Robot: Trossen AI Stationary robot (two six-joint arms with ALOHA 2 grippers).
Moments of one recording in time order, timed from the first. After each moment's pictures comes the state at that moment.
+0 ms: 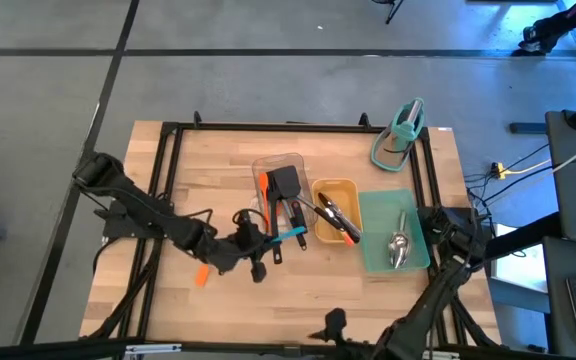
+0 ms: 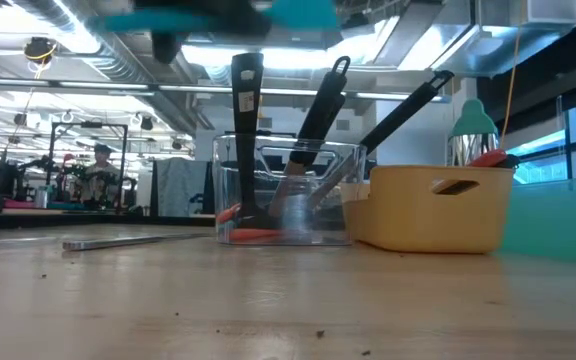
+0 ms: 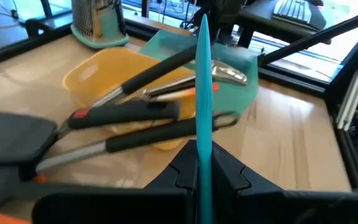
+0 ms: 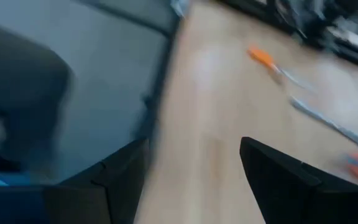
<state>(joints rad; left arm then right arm) -0.49 1.48 0.85 0.16 -0.73 -0.55 0.97 2.16 1.83 -0.65 0.76 0.42</state>
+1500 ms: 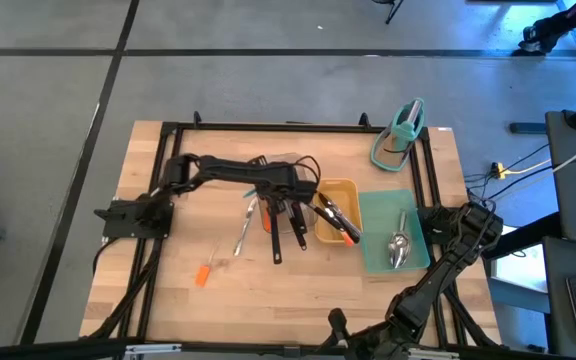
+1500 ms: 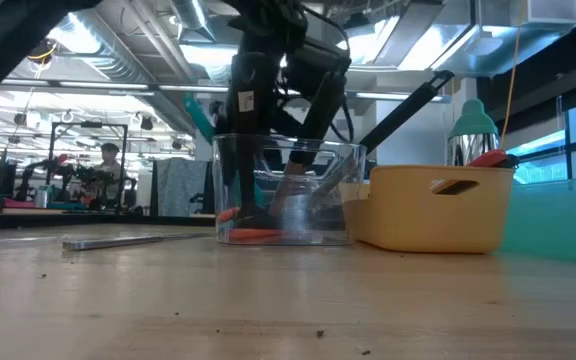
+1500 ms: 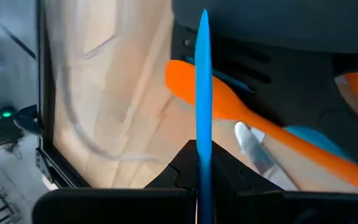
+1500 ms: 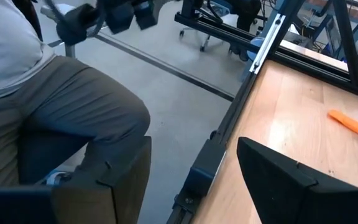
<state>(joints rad) 0.10 2.16 1.79 -1.46 -0.48 -0.51 0.96 1.93 1.19 0.29 0.47 0.04</state>
